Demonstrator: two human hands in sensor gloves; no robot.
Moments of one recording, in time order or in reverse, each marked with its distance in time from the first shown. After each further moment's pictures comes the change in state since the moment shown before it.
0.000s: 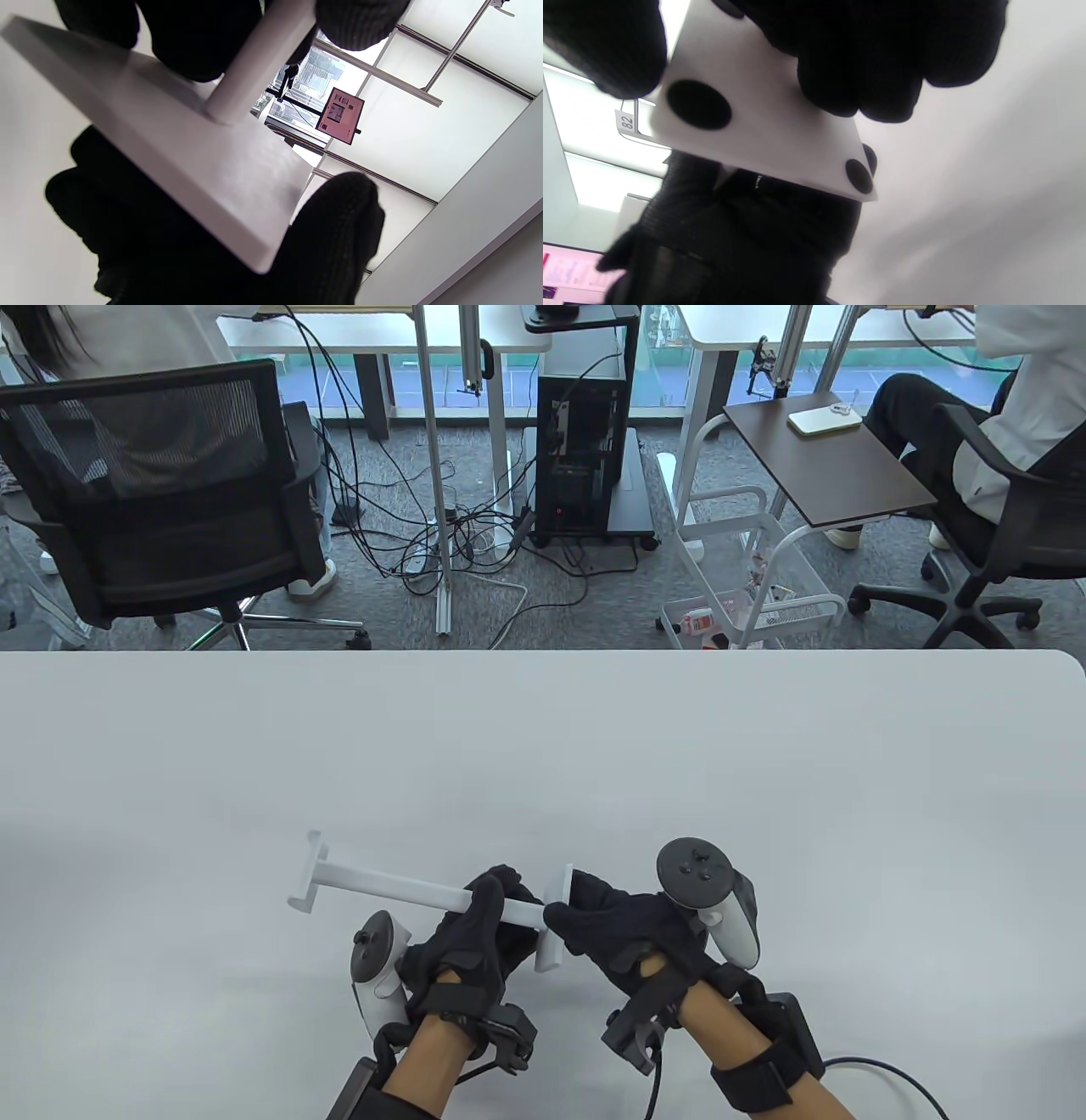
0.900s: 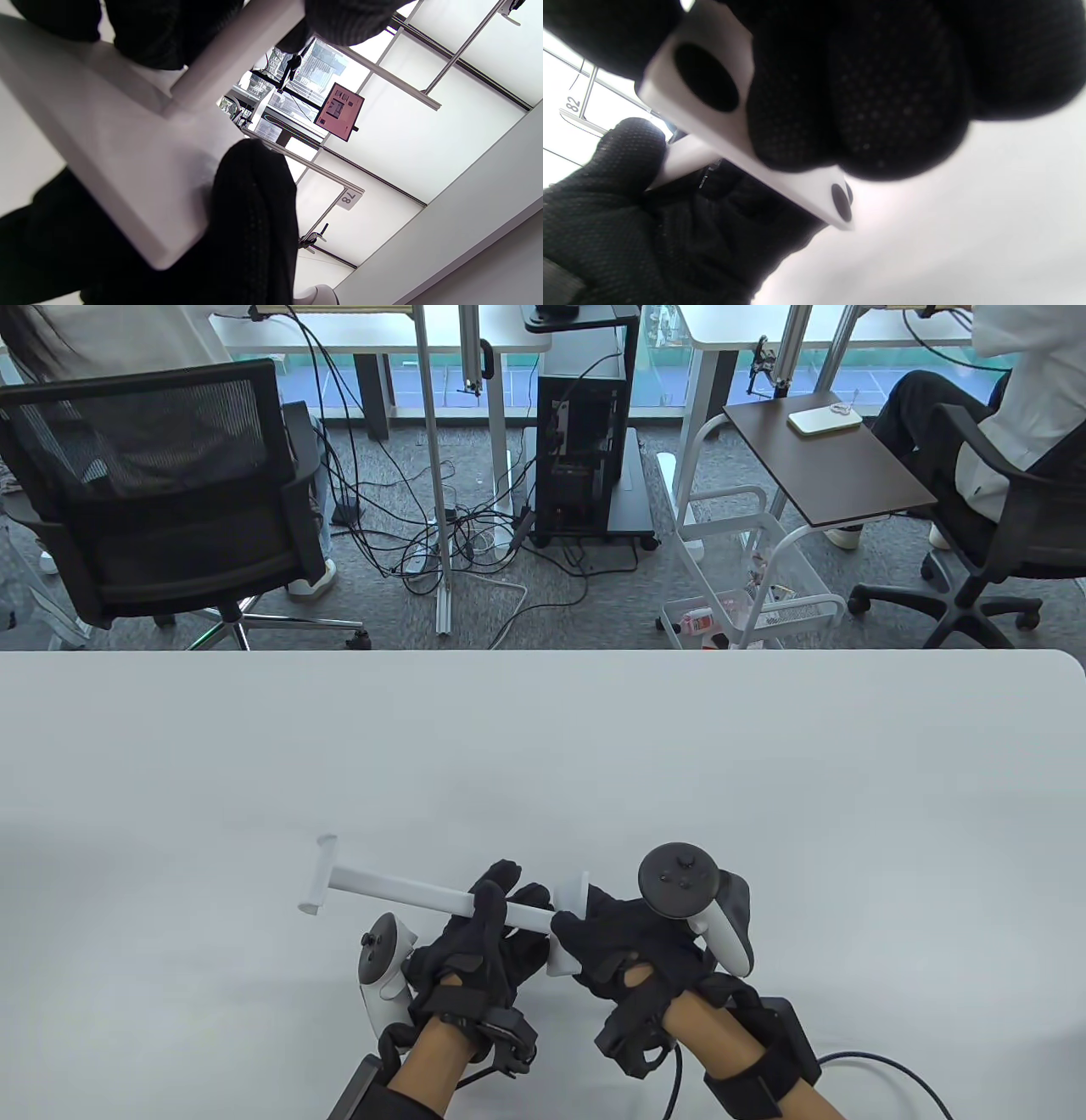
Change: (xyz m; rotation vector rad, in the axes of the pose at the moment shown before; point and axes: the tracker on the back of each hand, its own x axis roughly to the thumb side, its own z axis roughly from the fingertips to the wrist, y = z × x) left_hand -0.007 -0.004 -0.001 -0.052 0.009 0.083; right_hand 0.006 -0.001 0.005 -0.137 0.098 0.188
